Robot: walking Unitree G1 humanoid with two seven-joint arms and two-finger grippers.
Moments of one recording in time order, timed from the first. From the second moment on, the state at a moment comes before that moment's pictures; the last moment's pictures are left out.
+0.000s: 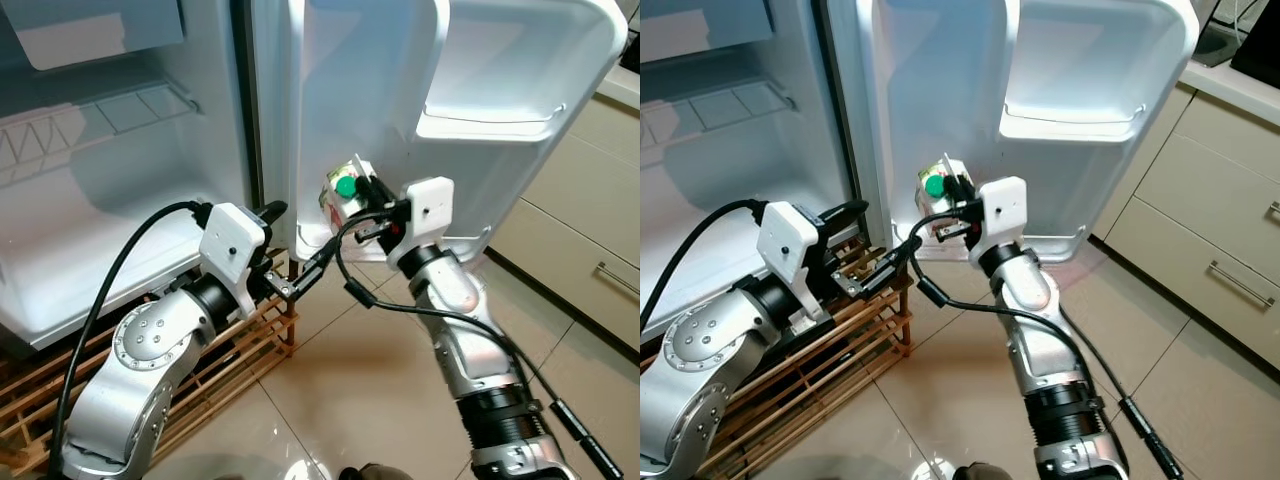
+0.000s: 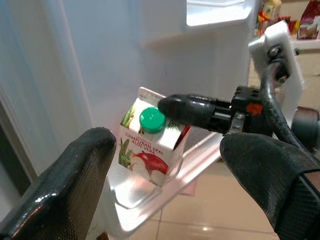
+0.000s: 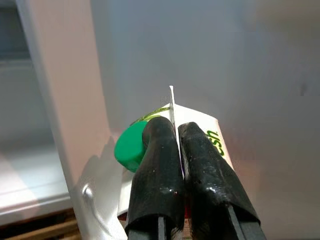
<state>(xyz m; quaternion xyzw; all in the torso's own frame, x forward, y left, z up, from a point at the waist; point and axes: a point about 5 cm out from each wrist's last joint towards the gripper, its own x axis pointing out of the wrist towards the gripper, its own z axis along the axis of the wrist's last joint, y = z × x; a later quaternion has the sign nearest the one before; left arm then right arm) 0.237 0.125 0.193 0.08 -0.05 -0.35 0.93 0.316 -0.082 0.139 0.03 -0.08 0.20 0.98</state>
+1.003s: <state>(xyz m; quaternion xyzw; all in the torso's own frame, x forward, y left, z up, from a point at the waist) 0.231 0.126 0.197 0.05 -0.04 -0.36 0.93 0.333 -0.071 0.127 0.03 -0.12 0.16 0.98</state>
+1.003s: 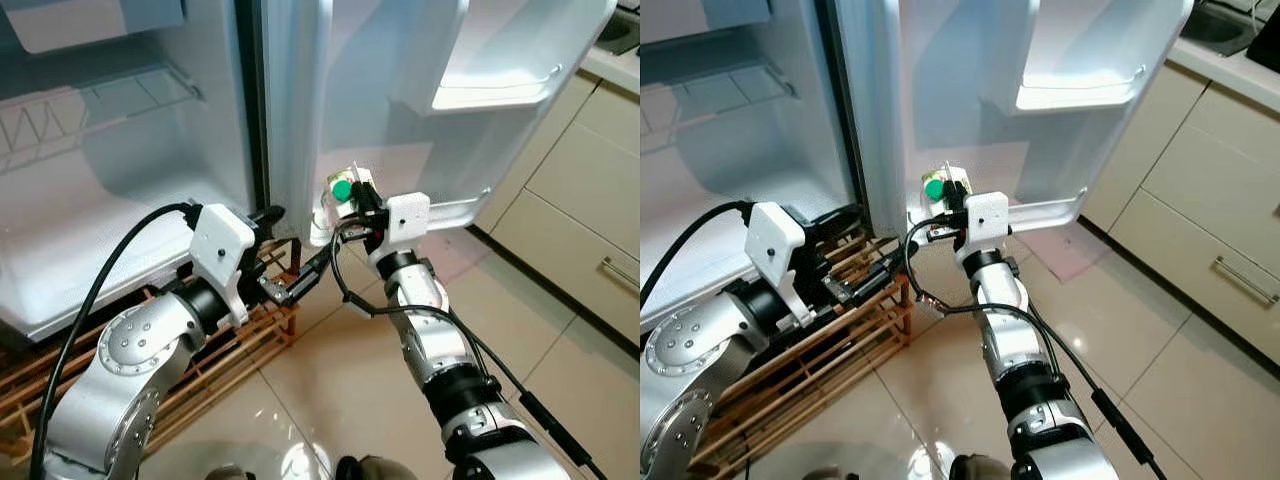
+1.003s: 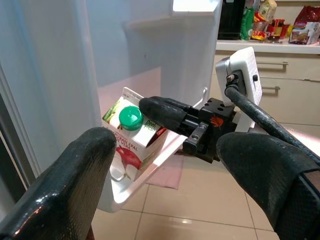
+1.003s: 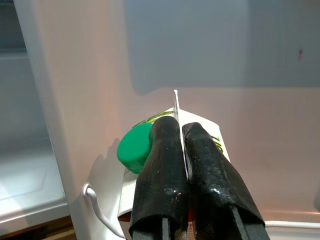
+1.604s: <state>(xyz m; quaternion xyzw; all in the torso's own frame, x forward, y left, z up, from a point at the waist) 0.229 0.121 0.197 0.05 -0.04 -0.37 0.93 0.327 -0.083 0.145 0.04 -0.22 0.15 0.96</state>
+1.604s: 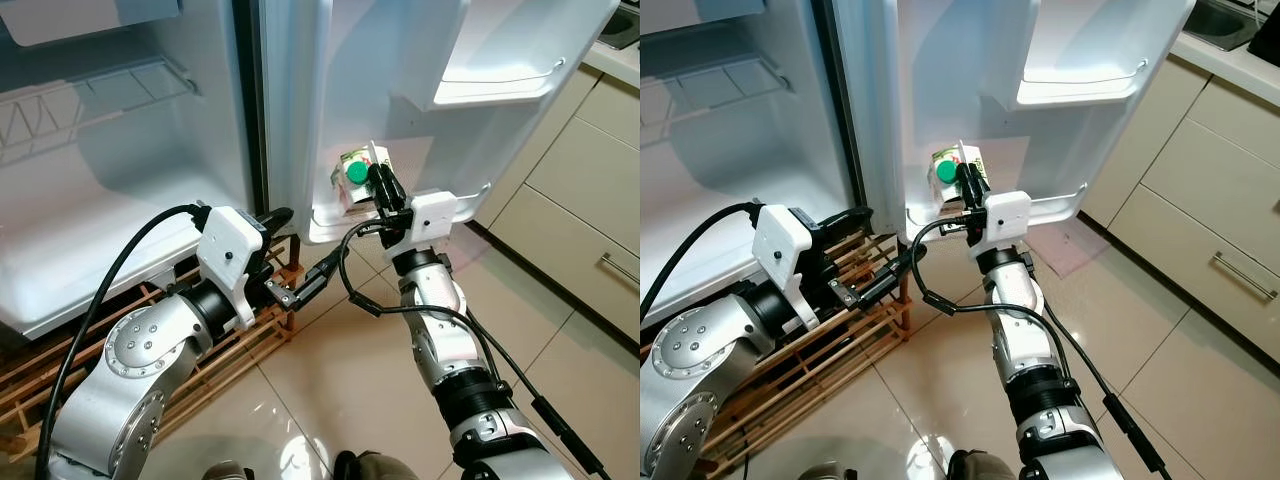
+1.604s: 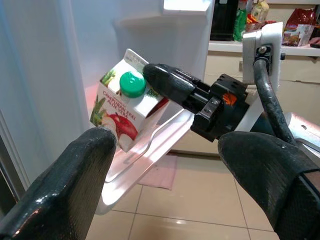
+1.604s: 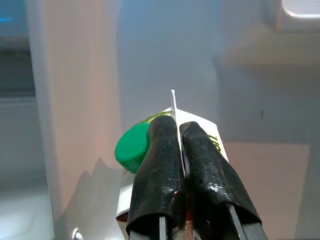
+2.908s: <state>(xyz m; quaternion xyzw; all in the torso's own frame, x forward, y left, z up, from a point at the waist) 0.219 0.125 0.204 0.06 -0.03 -0.38 0.92 0.347 -0.081 0.136 0.03 -0.19 0.17 0.97</state>
